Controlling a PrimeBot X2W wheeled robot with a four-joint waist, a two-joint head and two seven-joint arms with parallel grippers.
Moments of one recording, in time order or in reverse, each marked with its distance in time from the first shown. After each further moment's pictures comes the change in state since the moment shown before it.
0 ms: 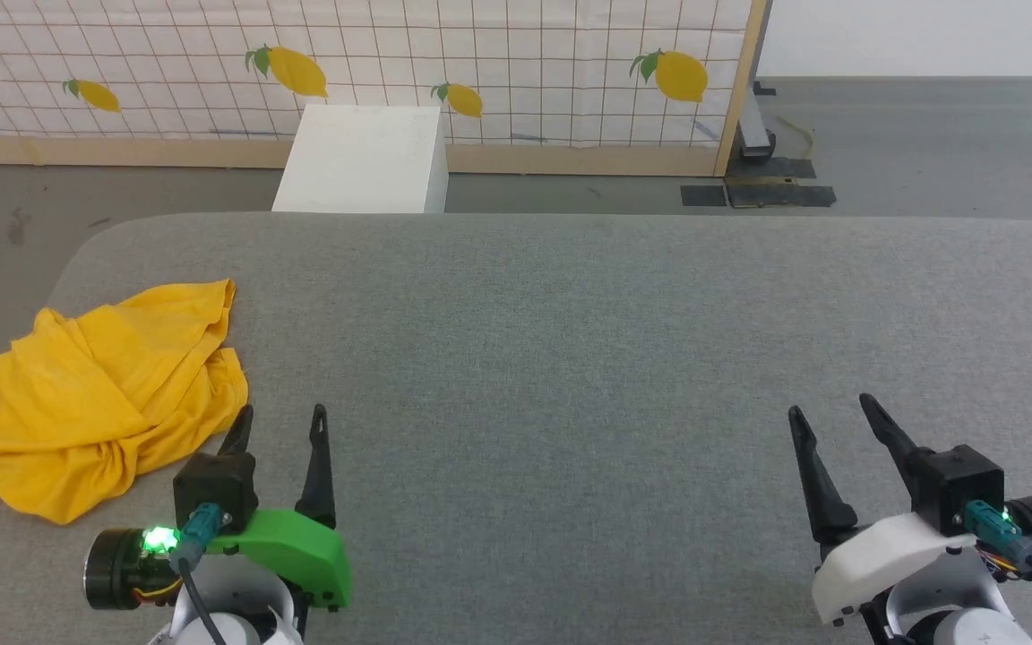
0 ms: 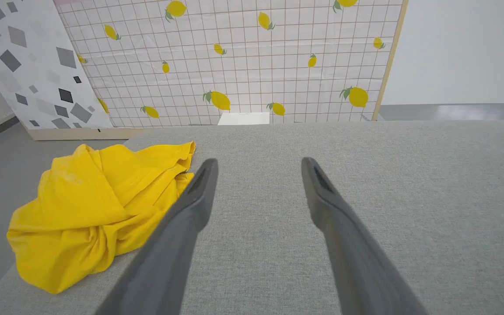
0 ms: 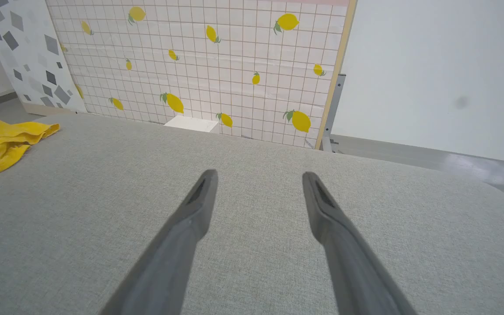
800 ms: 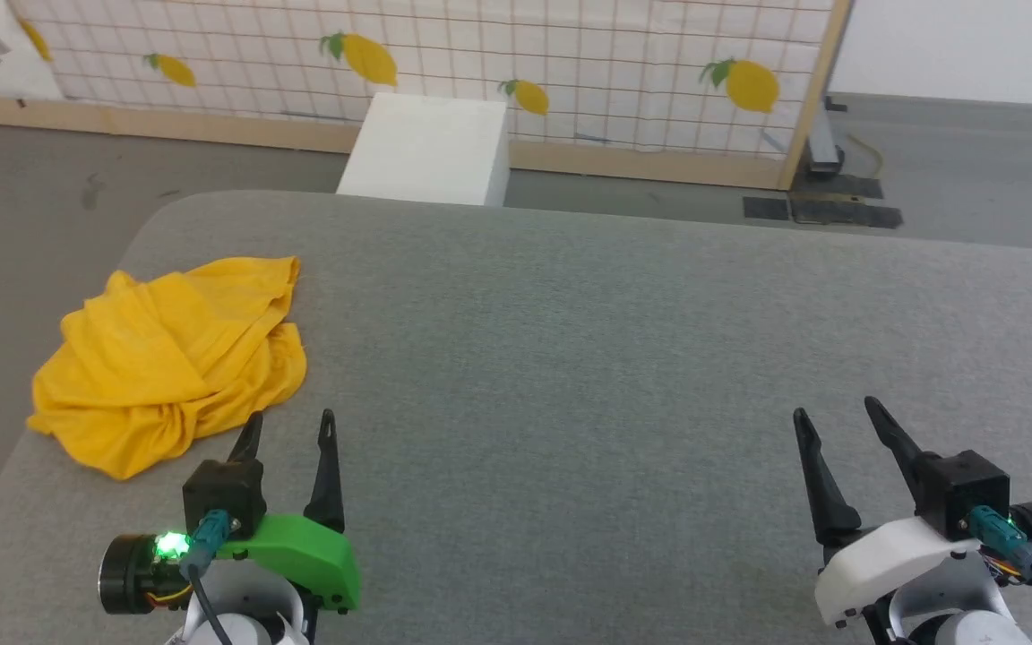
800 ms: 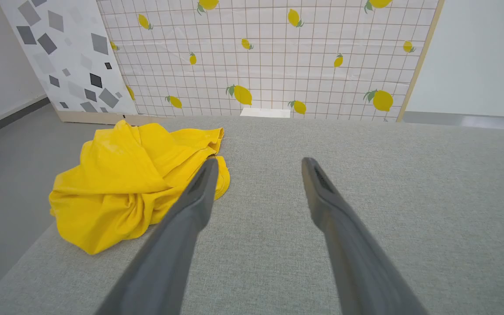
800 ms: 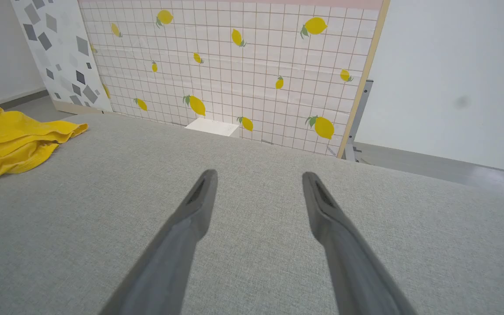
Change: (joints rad) left arm -0.013 0.007 -0.029 0.062 -0.034 0.027 -0.052; right arm 0.000 0.000 -0.010 0.024 0.008 0.000 -0.031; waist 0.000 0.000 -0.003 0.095
